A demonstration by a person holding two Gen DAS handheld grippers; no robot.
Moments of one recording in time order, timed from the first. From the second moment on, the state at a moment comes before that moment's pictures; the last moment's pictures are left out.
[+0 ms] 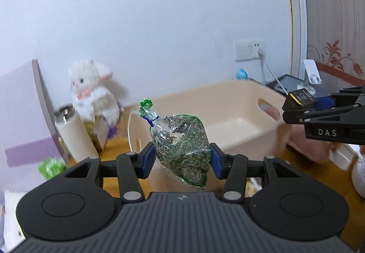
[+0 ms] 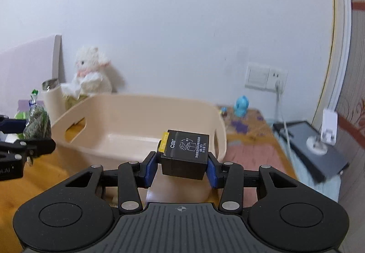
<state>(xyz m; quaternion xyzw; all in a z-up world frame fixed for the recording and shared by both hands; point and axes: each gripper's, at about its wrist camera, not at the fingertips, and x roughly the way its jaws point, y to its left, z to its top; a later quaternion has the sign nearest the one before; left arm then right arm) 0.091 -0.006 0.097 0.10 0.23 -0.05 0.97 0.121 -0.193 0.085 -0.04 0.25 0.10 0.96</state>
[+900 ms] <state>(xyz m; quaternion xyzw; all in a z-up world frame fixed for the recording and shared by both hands) 0.216 -0.015 0.044 0.08 0.35 0.00 0.94 0.206 -0.145 0.046 -0.08 0.32 0.07 0.94</state>
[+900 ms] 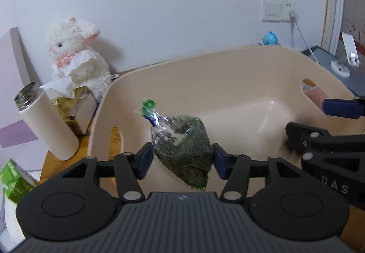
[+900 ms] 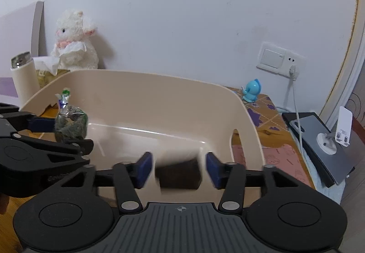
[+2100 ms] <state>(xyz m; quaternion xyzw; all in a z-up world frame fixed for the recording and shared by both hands) 0.126 0.029 -0.011 0.03 0.42 -0.01 0.91 0.114 -0.178 -0.018 -0.07 0.37 0.05 0.92</state>
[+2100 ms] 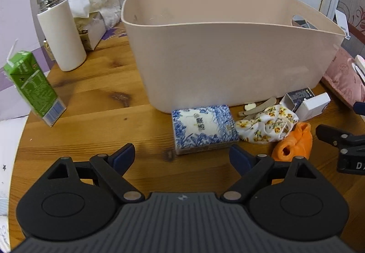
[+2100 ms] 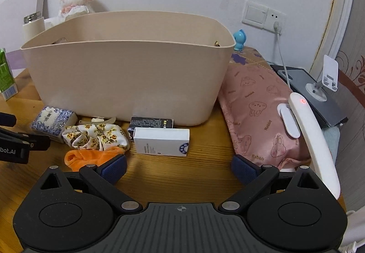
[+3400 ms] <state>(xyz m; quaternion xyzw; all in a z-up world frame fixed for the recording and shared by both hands) 0.140 0.013 -0.024 0.02 0.42 -0.04 0.91 0.136 -0.157 -0.036 -0.06 0.37 0.08 0.92</state>
